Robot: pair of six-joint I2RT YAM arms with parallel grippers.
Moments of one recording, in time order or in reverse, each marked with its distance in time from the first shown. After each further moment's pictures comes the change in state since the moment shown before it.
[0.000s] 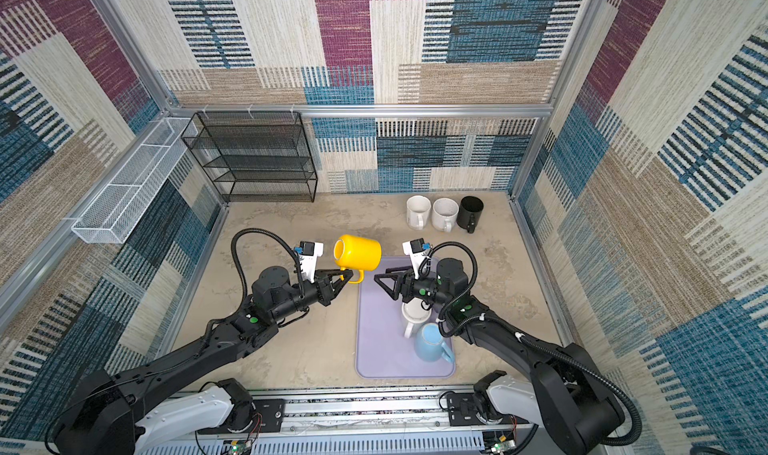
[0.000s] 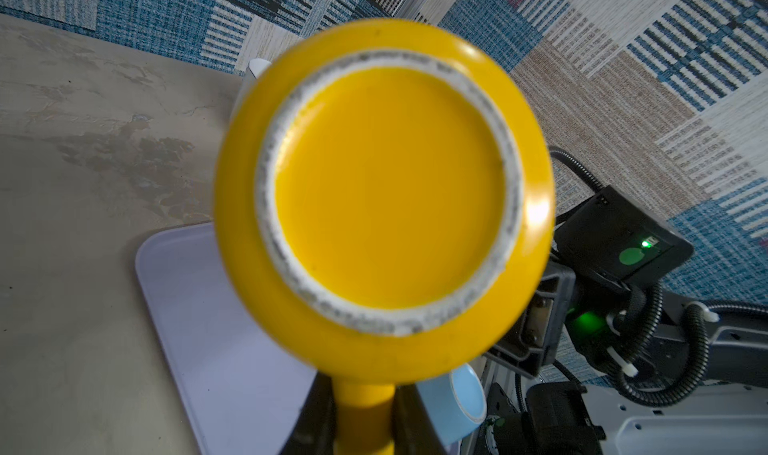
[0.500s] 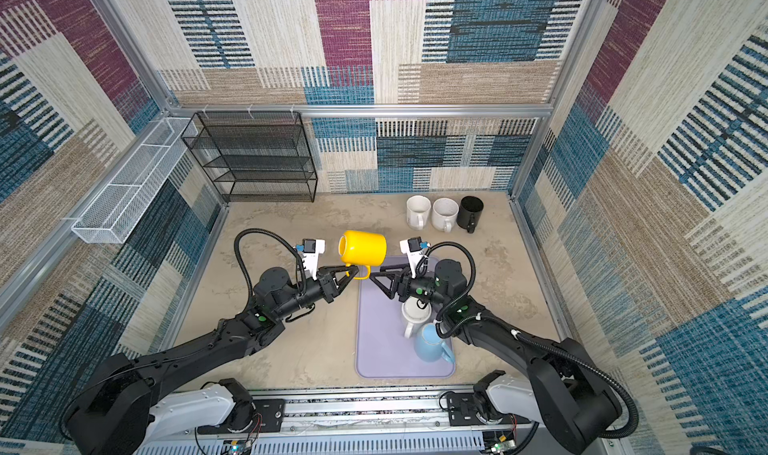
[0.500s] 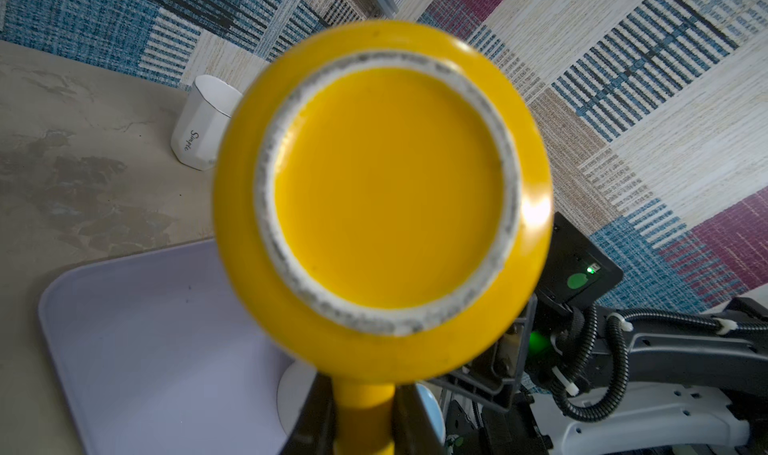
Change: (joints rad) left arm 0.002 0.089 -0.027 0.254 0.078 -0.079; right arm 0.029 0.026 0.000 0.116 0.000 0.048
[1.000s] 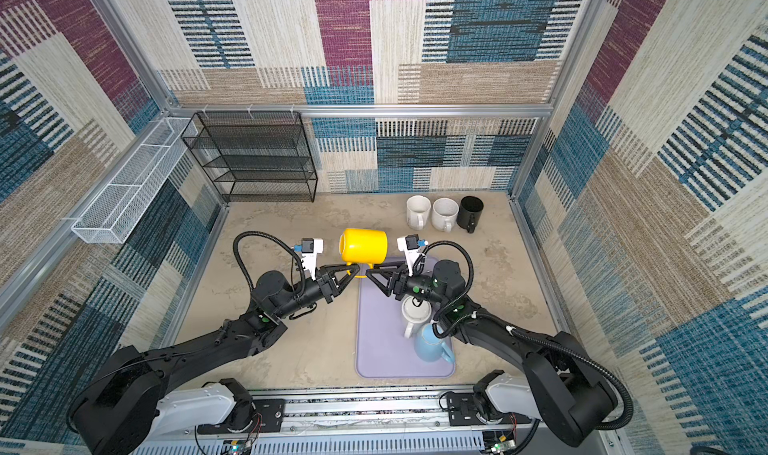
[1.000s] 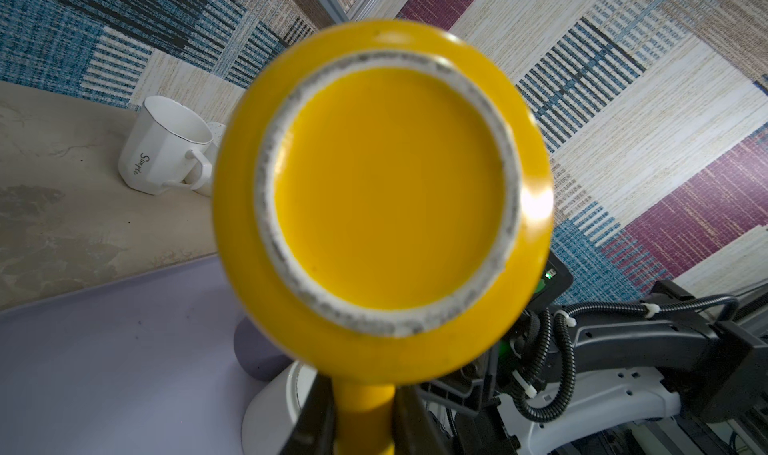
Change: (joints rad) left arm 0.002 0.037 -0.027 0.179 0.050 -0.057; right arm 0.028 0.034 0.011 0.121 0.000 0.053
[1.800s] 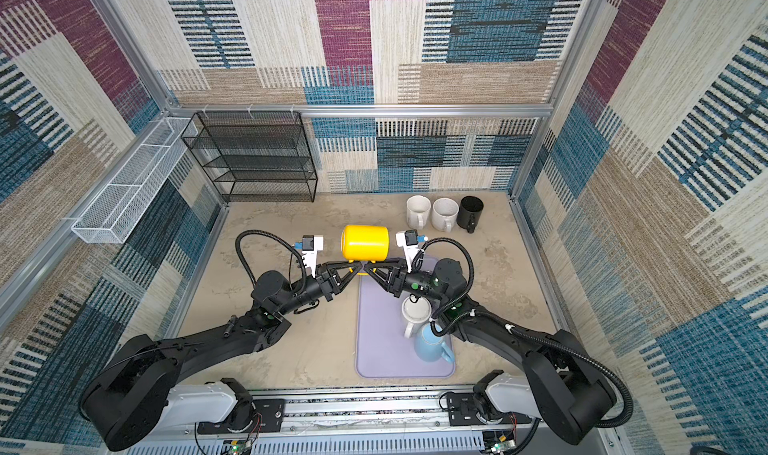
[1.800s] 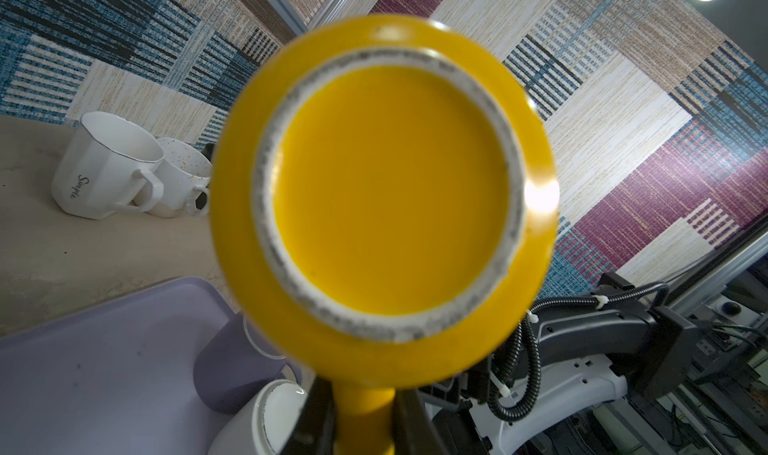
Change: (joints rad) left arm 0.005 0.075 0.008 0.175 0.080 -0.055; right arm 0.015 0.011 0.031 0.087 -0.035 0.071
